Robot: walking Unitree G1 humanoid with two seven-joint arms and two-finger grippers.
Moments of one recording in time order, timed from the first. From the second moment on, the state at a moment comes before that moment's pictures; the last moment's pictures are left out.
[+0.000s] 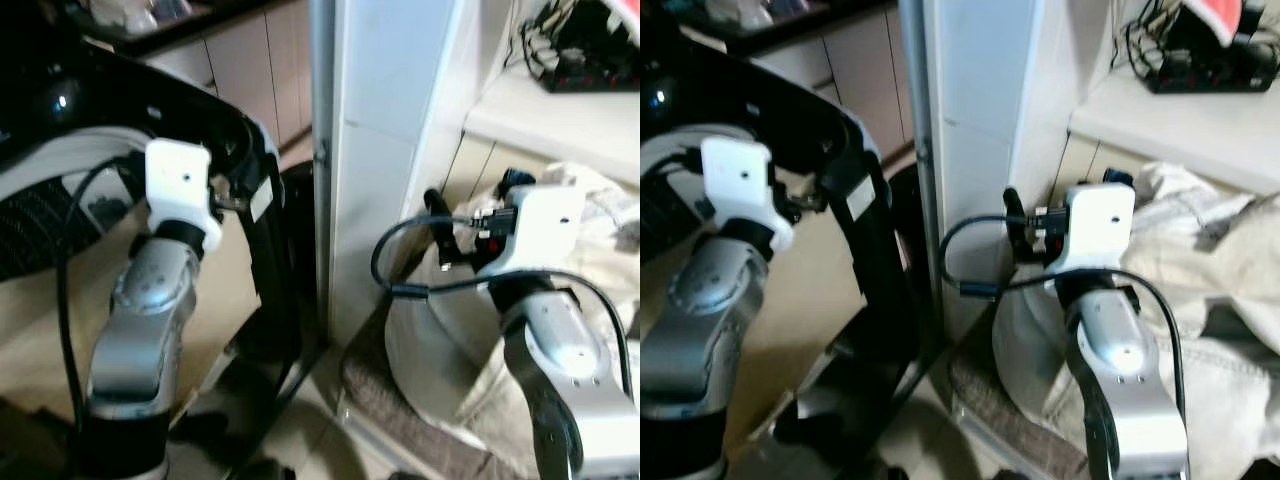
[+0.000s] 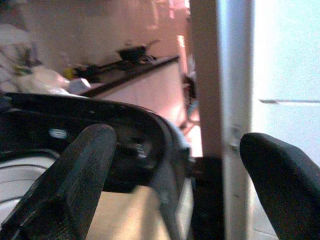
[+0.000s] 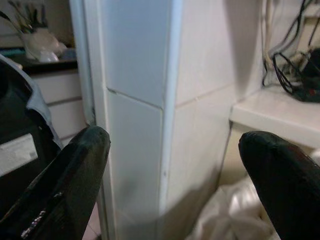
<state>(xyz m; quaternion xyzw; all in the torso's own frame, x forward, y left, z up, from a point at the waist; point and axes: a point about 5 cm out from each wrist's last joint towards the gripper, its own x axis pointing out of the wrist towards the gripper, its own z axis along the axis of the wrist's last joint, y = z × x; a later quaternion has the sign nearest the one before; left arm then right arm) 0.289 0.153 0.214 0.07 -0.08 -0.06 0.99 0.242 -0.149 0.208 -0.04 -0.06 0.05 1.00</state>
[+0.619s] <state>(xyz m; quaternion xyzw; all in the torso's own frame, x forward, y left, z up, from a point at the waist) 0.285 0.140 0.206 0.05 -0.06 -0.16 0.98 0.246 -0.227 0.235 -0.13 0.01 -0.19 0.97</state>
